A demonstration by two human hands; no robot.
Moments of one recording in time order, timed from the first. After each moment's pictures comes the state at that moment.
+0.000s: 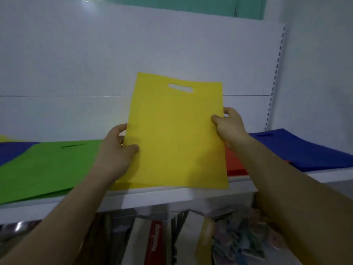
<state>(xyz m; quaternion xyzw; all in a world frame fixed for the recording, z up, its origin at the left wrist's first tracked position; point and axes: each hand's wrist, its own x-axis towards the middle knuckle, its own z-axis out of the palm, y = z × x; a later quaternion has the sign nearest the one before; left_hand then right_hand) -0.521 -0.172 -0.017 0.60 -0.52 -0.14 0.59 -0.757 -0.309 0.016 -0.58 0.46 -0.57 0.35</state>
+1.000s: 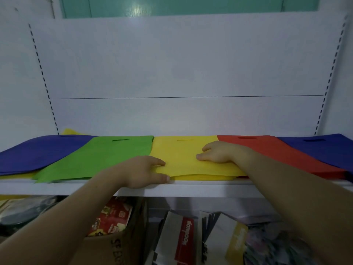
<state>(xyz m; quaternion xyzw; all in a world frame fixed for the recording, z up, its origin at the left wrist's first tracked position) -0.472 -0.134 -0.028 0.73 -0.67 -0.10 0.11 -0.673 -0.312 -0.024 -0.87 0.48 -0.01 0.09</state>
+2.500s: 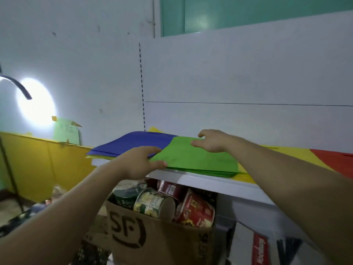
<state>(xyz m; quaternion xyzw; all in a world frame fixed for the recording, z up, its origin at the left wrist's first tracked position) -0.297 0.028 -0.014 0.82 -0.53 0.01 0.22 -0.428 -0.182 0.018 -0.94 0.32 -0.10 0.07</state>
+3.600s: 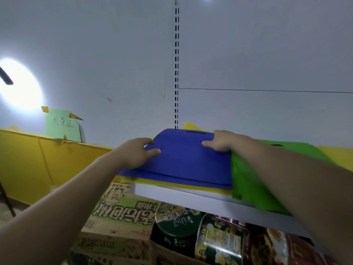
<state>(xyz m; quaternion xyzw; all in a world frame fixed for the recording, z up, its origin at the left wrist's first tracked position) -0.003 -0.012 -0.028 0.85 -0.48 -0.05 0.20 -0.170 -0.231 -0.020 -0.89 0.44 -0.03 0.07</state>
